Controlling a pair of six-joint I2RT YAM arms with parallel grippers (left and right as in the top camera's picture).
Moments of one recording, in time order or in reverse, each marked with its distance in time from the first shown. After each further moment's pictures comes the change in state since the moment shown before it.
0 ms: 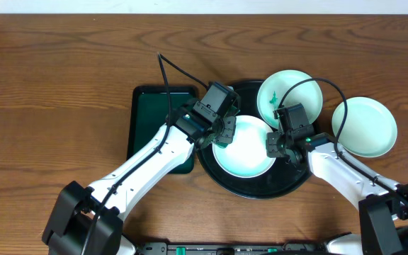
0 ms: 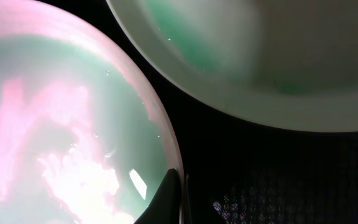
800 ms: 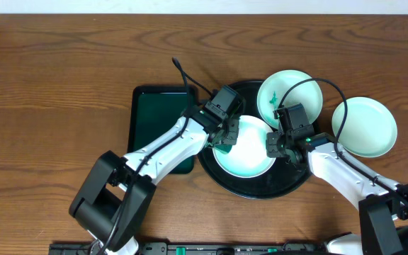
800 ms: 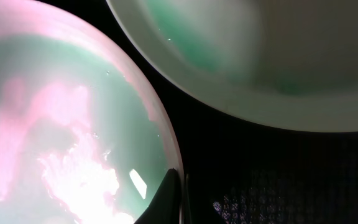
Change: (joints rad) left arm -0.001 0.191 0.000 0.072 0.034 -0.064; right arm 0.000 0.000 0.000 0.000 0.000 0.000
